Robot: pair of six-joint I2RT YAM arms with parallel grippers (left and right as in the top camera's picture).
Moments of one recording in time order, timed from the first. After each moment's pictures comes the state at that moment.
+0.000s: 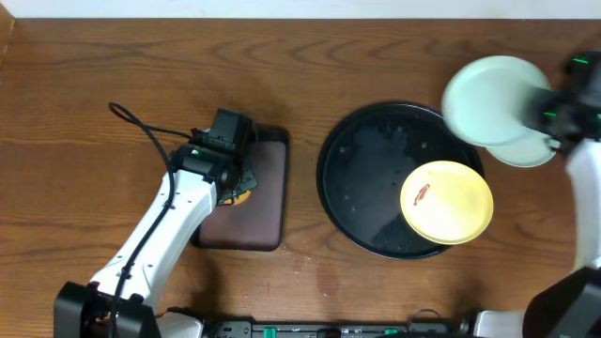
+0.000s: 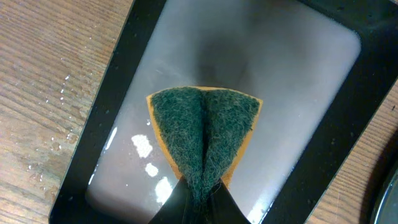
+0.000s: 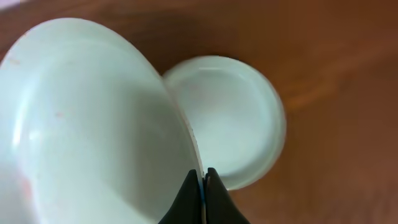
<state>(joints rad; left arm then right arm) -0.29 1.45 1.02 -0.89 -0.14 -0.66 -0.33 1.56 1.33 -0.67 0.04 0.12</state>
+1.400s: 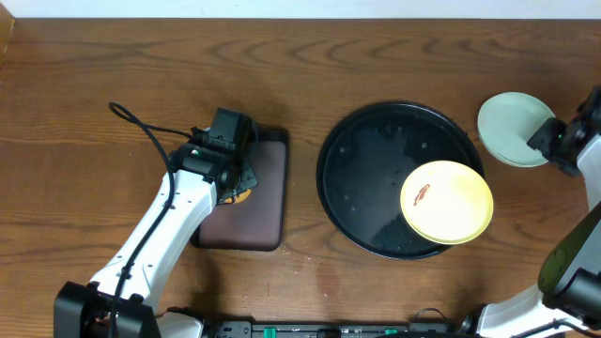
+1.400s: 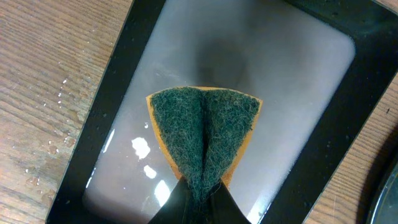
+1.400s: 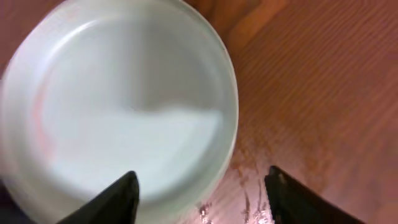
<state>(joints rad) -0.29 1.45 1.02 -0.88 -0.14 -0.66 -0.45 1.78 1.28 -0.62 0.06 0.27</state>
